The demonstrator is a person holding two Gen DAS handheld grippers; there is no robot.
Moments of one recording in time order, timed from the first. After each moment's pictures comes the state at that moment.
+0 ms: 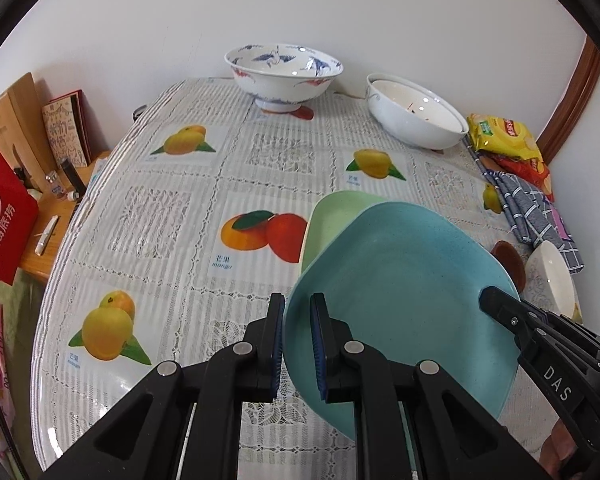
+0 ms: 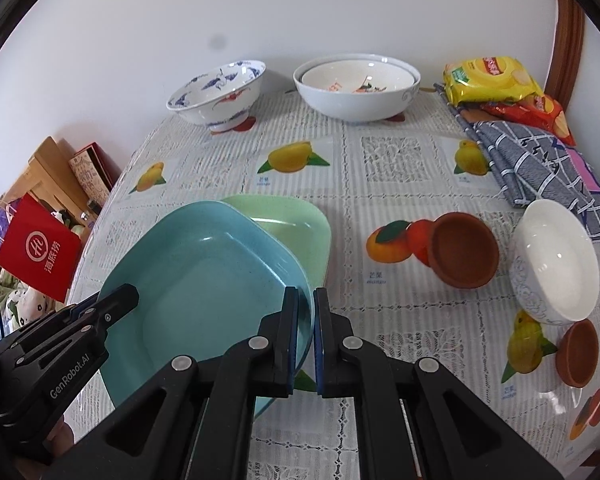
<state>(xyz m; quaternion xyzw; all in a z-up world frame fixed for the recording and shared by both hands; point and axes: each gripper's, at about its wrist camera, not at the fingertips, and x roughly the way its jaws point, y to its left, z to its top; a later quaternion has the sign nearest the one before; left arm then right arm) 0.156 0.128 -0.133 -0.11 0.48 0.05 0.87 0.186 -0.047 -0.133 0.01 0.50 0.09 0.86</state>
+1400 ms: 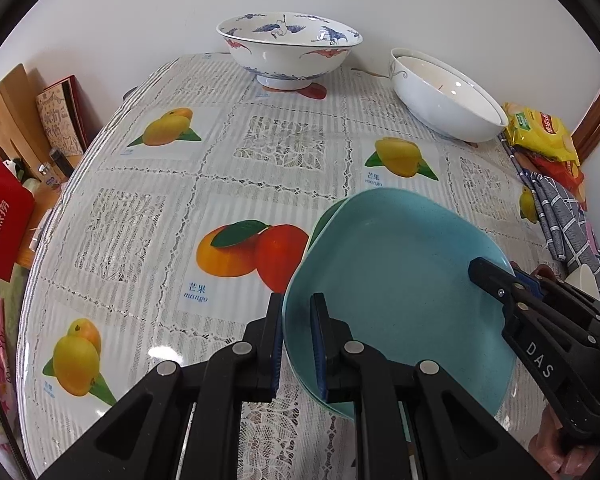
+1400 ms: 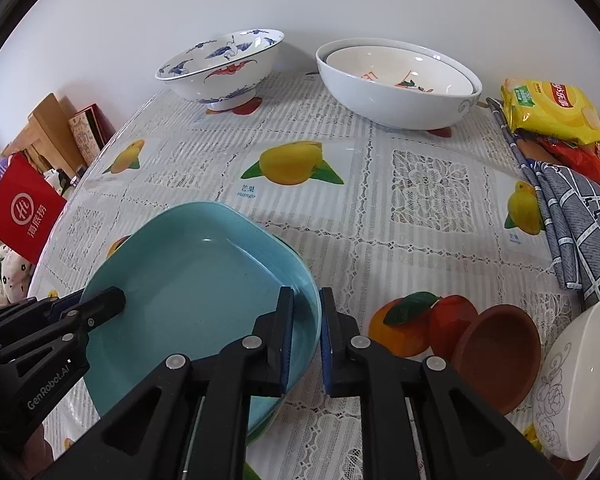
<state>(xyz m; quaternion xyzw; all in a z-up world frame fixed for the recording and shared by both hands) 0.212 0.121 -0.161 -0.11 0.51 0.07 0.85 0.270 -0.038 -0.179 -0.06 0.51 0.14 0.84</state>
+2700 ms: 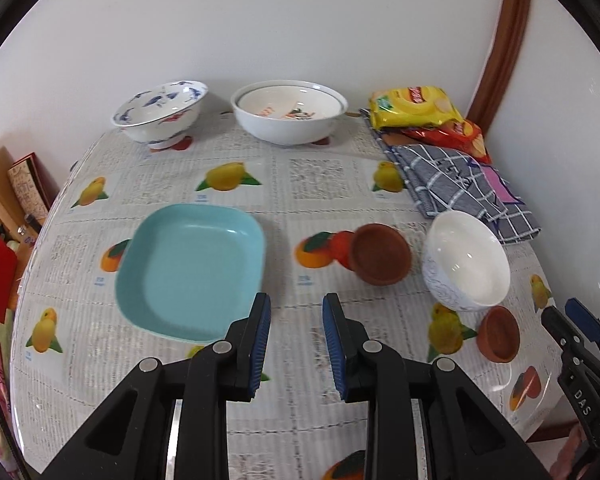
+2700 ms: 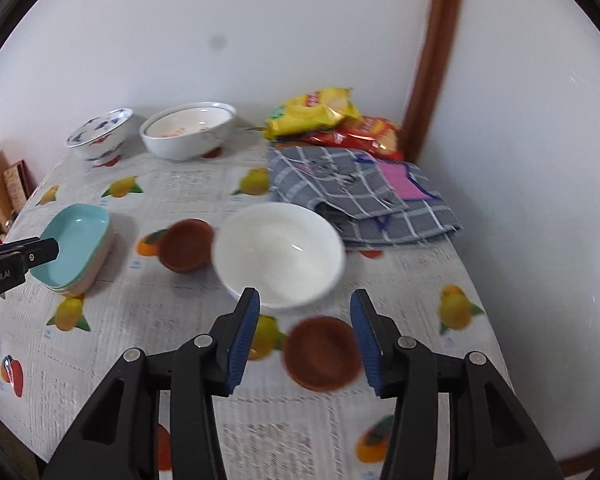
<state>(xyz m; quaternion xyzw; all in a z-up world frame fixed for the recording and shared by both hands) 0.153 -0.049 -0.092 -0.04 0.46 0.00 0.89 0.120 -0.265 -0.082 -0.06 0.42 -0.05 0.90</state>
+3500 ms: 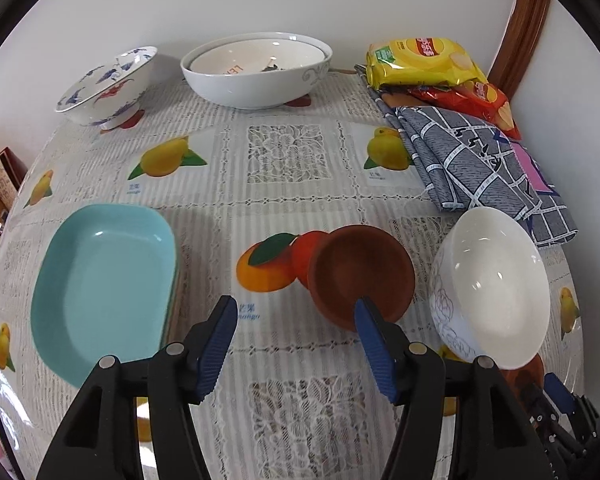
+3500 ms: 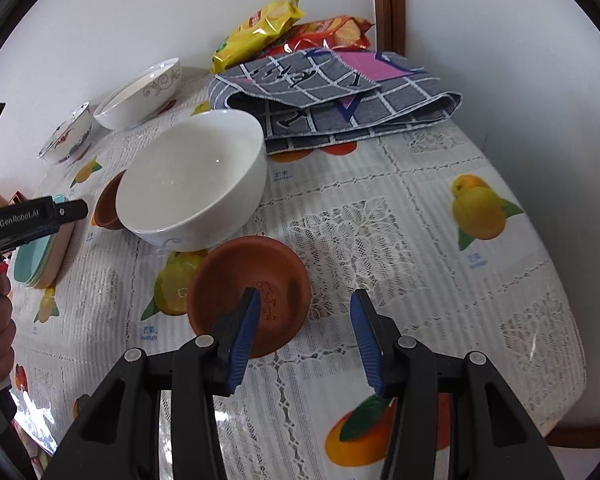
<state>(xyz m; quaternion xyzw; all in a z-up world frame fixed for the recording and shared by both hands) 0.234 -0.095 -0.150 -0.03 0.51 0.01 0.86 0.132 -0.342 -0.172 0.06 0.51 -0.03 0.86</state>
